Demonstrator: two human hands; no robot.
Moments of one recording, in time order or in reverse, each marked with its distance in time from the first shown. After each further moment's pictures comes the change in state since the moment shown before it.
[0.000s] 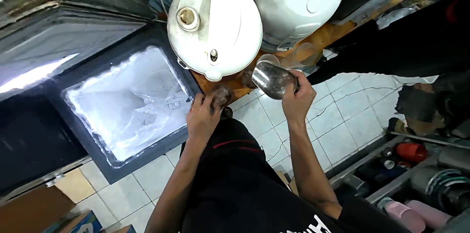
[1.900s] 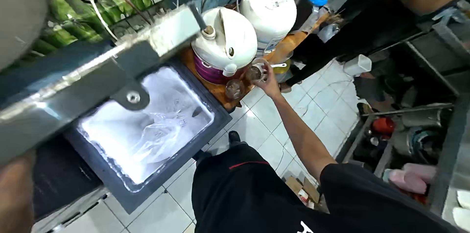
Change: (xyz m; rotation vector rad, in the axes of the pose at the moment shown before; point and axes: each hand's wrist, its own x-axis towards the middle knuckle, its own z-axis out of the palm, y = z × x) left_hand -0.133 -0.385 -0.282 -0.257 0.226 0.357; right_hand -0.016 0.028 0.090 0.248 -0.172 0.055
